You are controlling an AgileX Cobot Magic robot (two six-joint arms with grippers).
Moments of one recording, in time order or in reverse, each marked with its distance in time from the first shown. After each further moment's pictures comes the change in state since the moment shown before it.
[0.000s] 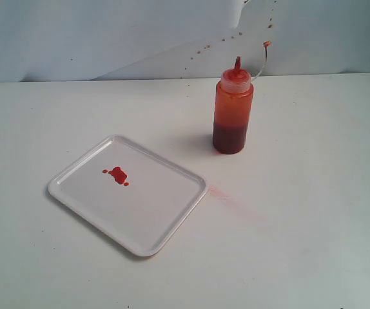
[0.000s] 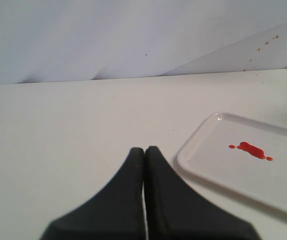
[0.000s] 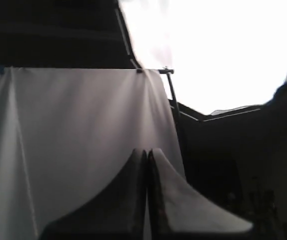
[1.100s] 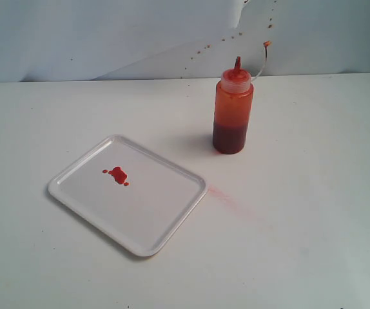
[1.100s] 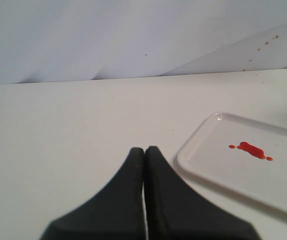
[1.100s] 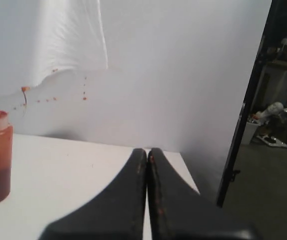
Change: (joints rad) left arm 0.000 0.000 0.000 0.000 0.000 0.000; right arm 0.000 0.000 0.042 -0.346 0.724 0.143
